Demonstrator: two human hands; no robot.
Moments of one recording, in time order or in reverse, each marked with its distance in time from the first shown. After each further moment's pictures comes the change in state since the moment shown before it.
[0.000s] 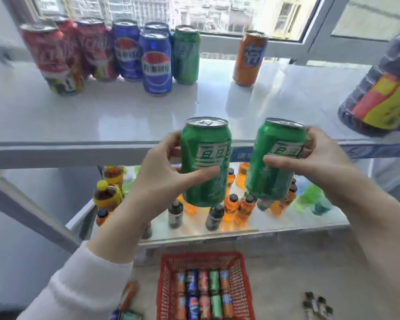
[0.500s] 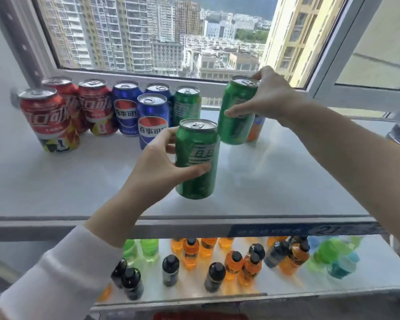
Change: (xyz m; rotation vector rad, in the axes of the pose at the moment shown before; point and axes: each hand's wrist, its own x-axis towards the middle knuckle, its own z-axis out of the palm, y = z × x) left_hand 0.128 0.024 -0.011 0.198 0.087 0.086; right_hand 0.208 -0.118 0.011 -0.445 0.026 -0.251
